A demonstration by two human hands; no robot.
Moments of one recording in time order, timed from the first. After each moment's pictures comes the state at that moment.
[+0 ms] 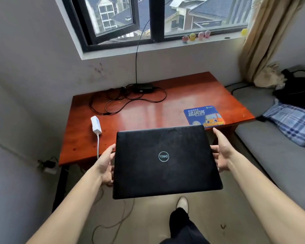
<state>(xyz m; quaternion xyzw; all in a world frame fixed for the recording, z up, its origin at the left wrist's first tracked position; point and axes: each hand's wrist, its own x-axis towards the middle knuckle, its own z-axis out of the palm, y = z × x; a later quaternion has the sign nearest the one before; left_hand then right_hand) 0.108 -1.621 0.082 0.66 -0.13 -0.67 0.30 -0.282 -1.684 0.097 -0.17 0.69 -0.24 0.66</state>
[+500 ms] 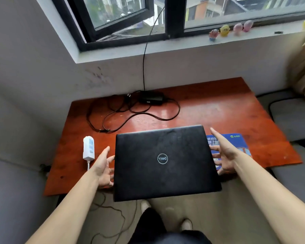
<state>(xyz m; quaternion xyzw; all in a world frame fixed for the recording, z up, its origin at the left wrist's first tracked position) 0.127 -1.849 0.049 0.68 -0.02 -0.66 0.32 -0.285 -1.976 0.061 -0.23 0.67 -0.11 0.70</state>
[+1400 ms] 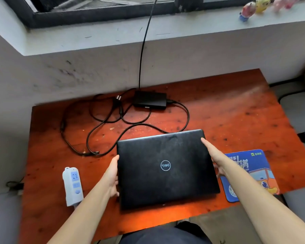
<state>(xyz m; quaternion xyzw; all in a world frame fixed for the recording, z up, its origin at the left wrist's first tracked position) 0.177 -2.026 -0.043 0.74 0.04 -0.64 0.21 -0.171 -2.125 -0.029 -0.17 0.77 -0.04 0.62</state>
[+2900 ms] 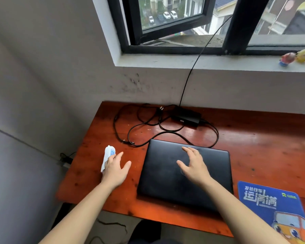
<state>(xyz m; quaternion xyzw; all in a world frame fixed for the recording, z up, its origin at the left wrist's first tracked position) 0.198 -1.915 0.011 0.89 -0.36 -0.24 0.15 -0.072 -2.065 -0.012 -0.76 0.51 -0.10 0.39</state>
